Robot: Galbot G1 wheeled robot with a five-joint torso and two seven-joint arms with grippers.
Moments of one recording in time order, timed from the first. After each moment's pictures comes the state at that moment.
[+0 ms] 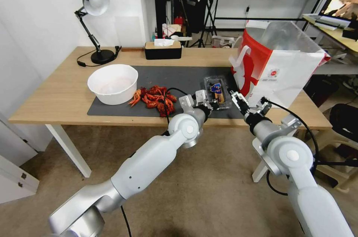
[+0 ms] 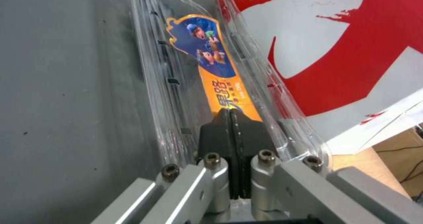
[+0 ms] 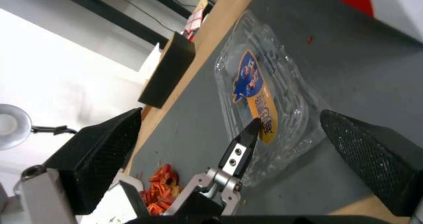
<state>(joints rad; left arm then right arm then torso) 0.54 -1.41 0.32 -1.50 -1.28 0.22 -0.45 -1.09 1.19 0.46 2.05 1.48 -0.31 0.56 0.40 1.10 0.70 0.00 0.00</state>
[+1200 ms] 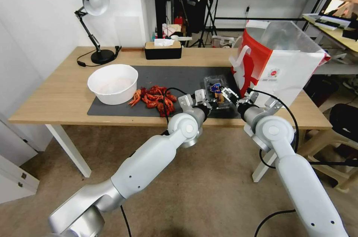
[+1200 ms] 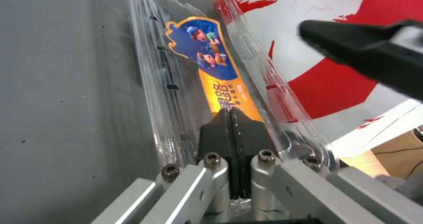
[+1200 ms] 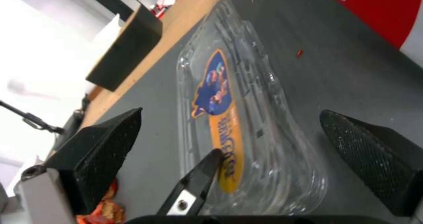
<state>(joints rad) 0.53 -1.41 0.32 -1.49 -1.28 0.21 -0.44 -0.89 1.16 0.35 1.84 1.38 -0.43 0.58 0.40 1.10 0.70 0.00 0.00</state>
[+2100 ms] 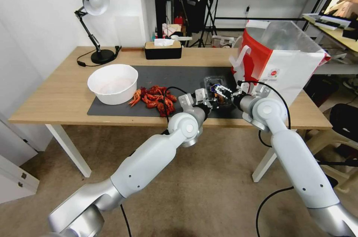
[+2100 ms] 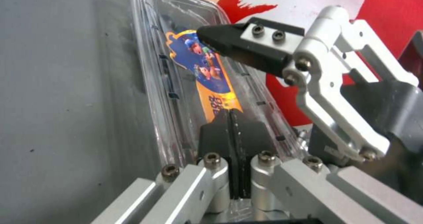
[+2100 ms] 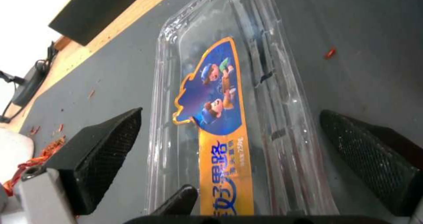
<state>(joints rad) 0.53 -1.40 0.32 -1.50 -1.28 0.21 -0.44 -0.68 1.12 0.25 1.63 1.39 -0.62 0.53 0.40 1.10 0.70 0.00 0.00</state>
